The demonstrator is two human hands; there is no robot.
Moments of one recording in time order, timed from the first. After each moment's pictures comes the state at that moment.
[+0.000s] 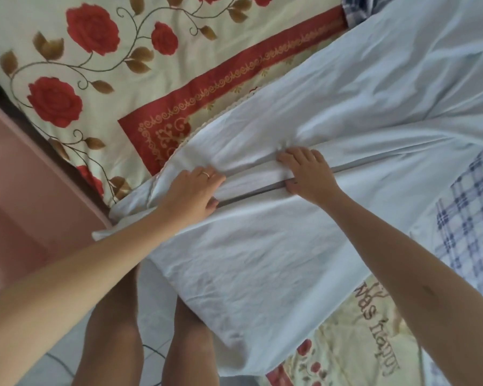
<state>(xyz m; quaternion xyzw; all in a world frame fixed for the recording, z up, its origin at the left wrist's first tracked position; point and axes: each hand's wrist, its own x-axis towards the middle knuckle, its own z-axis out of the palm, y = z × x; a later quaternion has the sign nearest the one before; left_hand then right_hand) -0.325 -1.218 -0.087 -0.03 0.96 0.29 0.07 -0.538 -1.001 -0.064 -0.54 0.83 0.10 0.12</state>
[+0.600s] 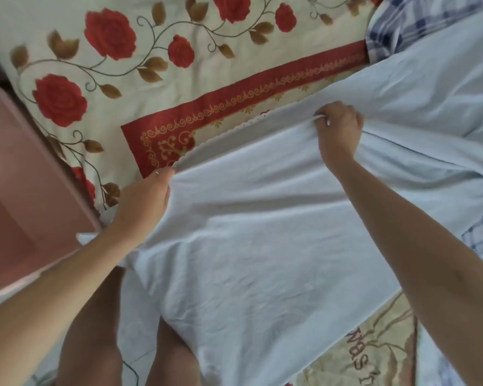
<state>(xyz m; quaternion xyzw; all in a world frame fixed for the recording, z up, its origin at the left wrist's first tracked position) -0.305 -1.248 -0.079 -0.29 0.92 0.26 0.05 -0.633 -1.098 -0.046 -0.30 0.95 -0.03 0.03</state>
